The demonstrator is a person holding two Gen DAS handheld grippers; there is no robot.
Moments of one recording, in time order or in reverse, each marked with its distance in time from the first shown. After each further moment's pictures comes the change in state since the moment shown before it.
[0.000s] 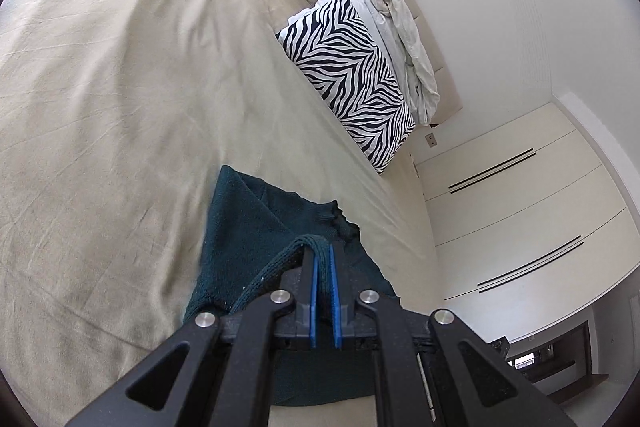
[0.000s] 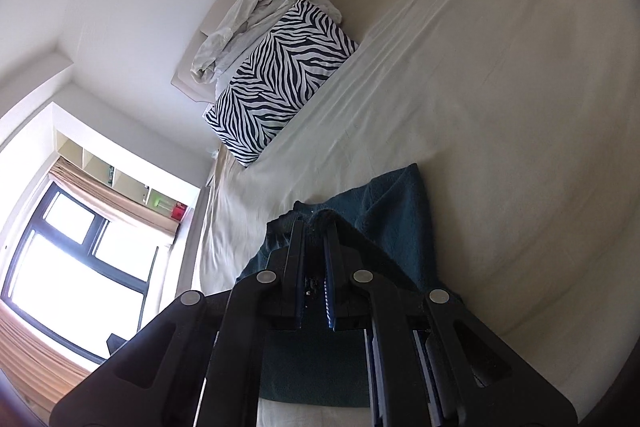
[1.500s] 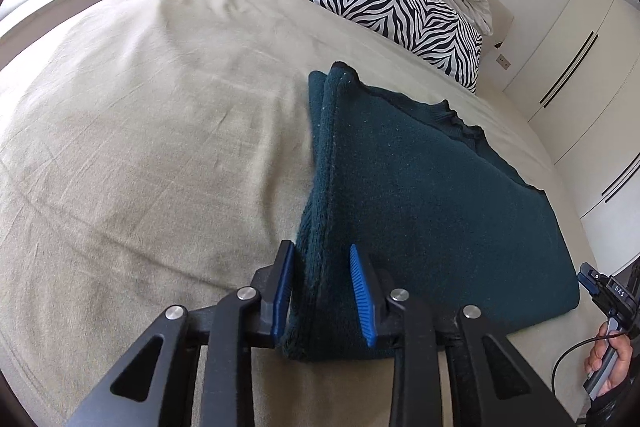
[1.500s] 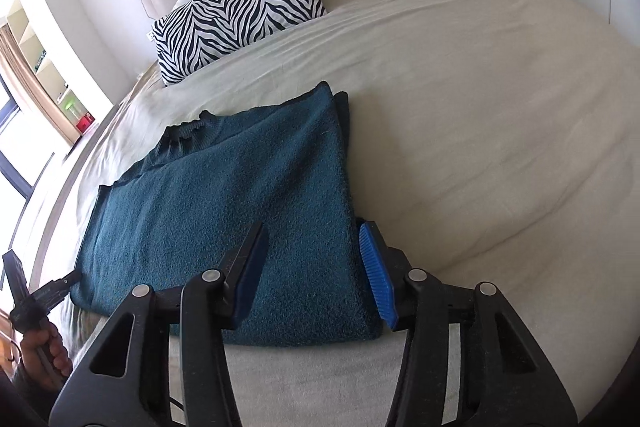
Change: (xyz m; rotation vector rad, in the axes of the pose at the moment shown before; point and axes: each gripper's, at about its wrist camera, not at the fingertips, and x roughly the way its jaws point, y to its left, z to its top) left arm 0.042 0.048 -0.105 0.361 0.020 0.423; right arm 0.007 -0.023 -0.112 -0.390 0.053 -0.380
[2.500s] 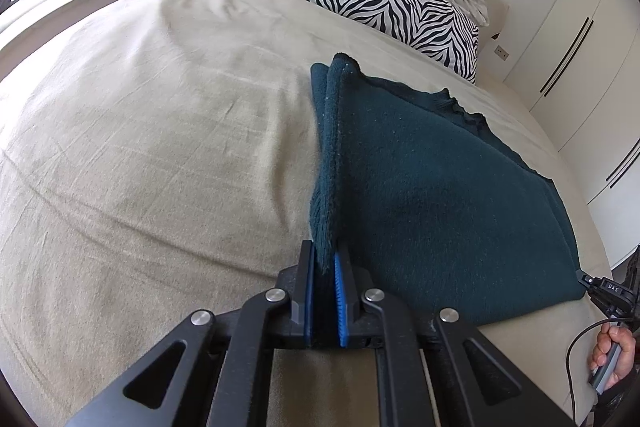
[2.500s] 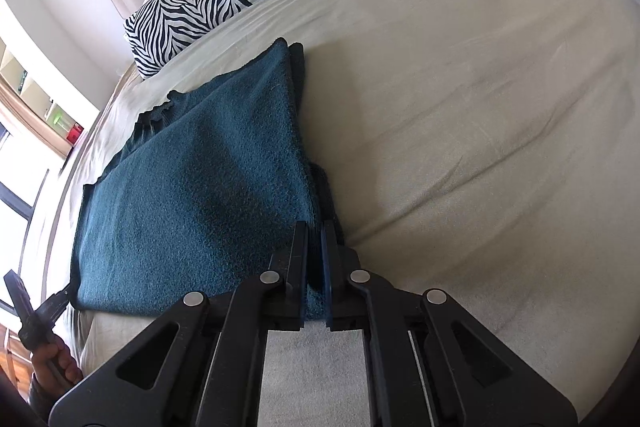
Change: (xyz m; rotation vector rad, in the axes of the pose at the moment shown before) left arm -0.004 0.002 -0.011 0.050 -0.004 0.018; right arm 0.021 -0.032 -0.026 0.101 0.082 0.002
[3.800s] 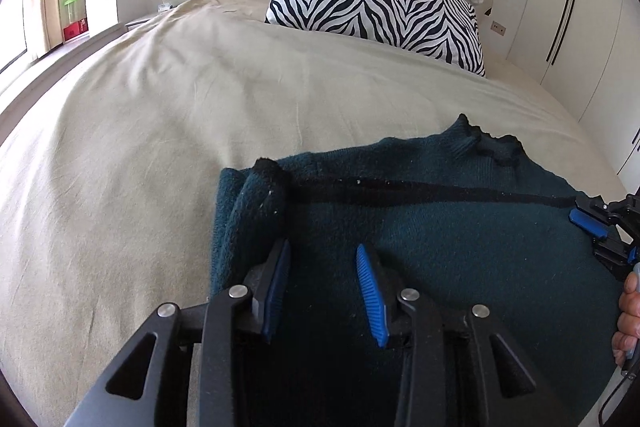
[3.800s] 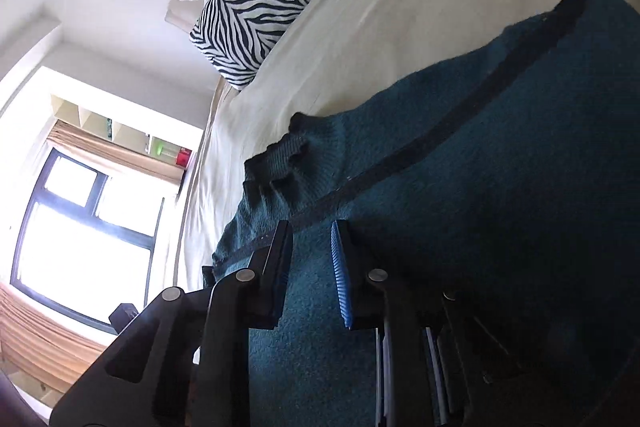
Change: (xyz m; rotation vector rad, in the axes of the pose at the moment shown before) left arm 0.103 -0.067 0.093 0.178 -0.053 0.098; right arm 0.149 0.104 0.106 0.230 0.050 0.404
